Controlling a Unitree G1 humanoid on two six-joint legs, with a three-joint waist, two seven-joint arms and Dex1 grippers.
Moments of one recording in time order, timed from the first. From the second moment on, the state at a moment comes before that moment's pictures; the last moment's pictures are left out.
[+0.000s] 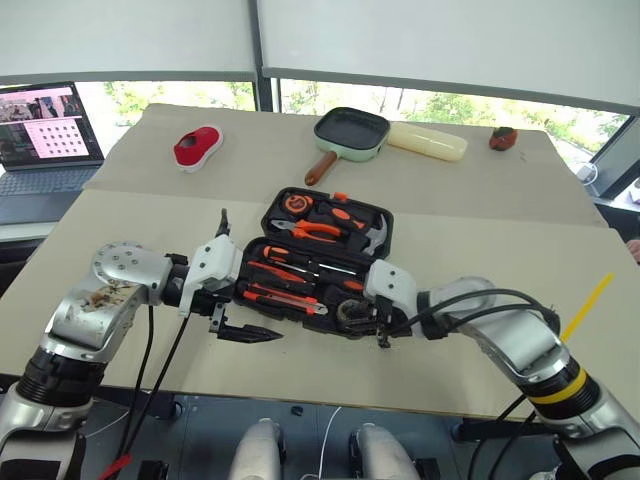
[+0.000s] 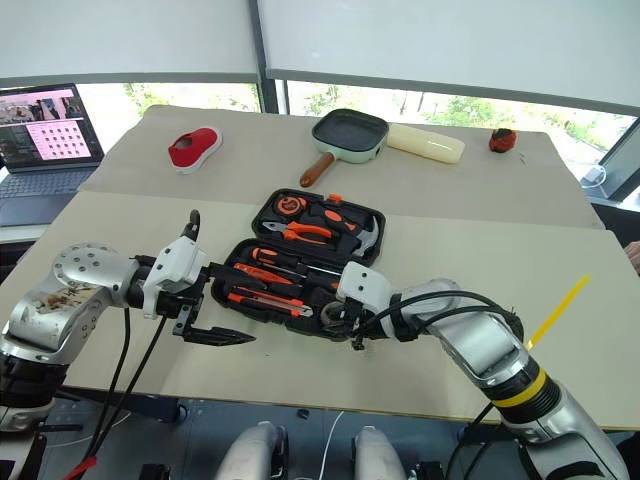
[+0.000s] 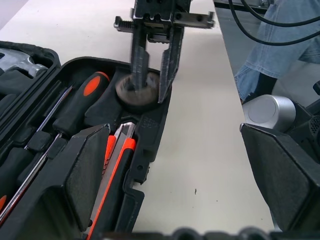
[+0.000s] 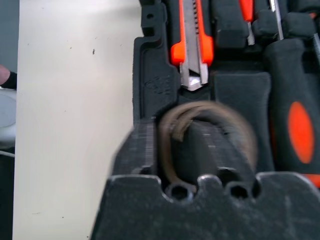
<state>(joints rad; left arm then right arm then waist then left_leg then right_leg) -0.43 0.86 -0.10 -0.22 -0.47 0.42 -1.38 -0.50 -0.70 0.41 -0.40 0.33 0.81 0.88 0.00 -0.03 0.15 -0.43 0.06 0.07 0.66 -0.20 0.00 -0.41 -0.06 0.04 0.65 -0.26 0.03</state>
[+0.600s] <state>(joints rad) -0.56 0.84 -0.03 0.30 -0.28 0.25 -1.17 -0.35 -0.83 0.03 -0.41 0.45 0.90 0.88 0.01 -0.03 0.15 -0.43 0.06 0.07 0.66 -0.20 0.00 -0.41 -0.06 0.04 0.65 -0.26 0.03</state>
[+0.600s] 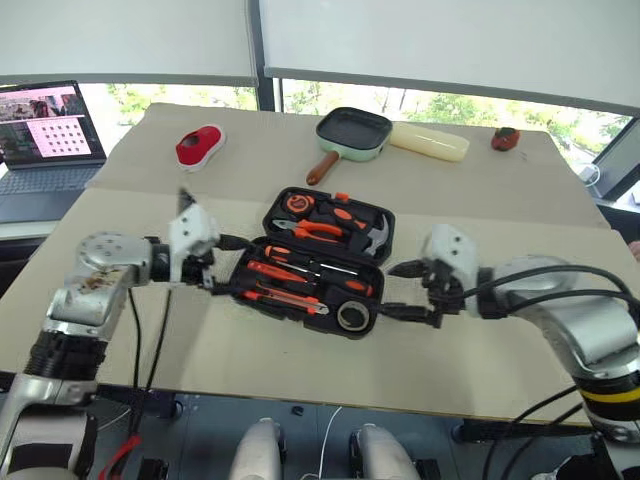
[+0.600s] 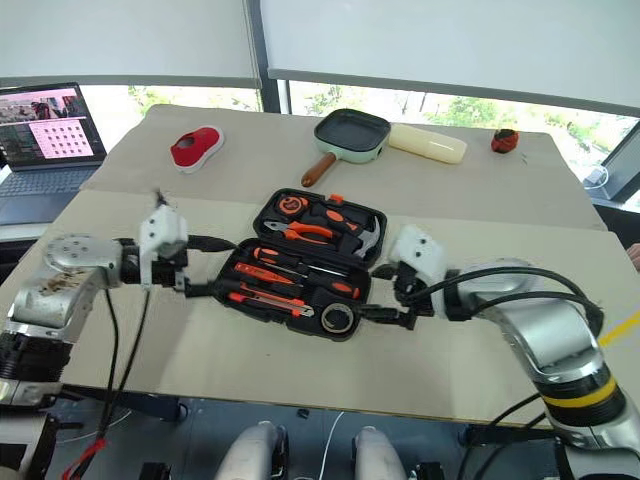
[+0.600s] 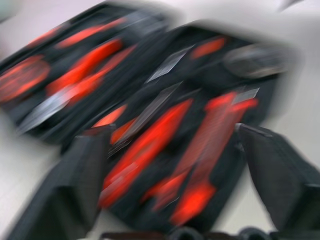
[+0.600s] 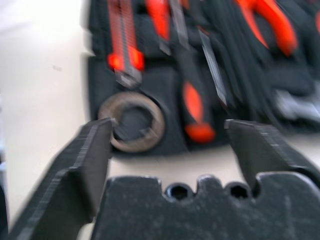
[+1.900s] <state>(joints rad) -0.21 0.82 -0.06 -0.03 -0.28 0.34 -1.32 -0.05 -0.87 0.06 -0.47 0.34 0.77 0.91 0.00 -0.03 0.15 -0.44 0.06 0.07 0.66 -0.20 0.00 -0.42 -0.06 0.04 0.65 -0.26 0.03</state>
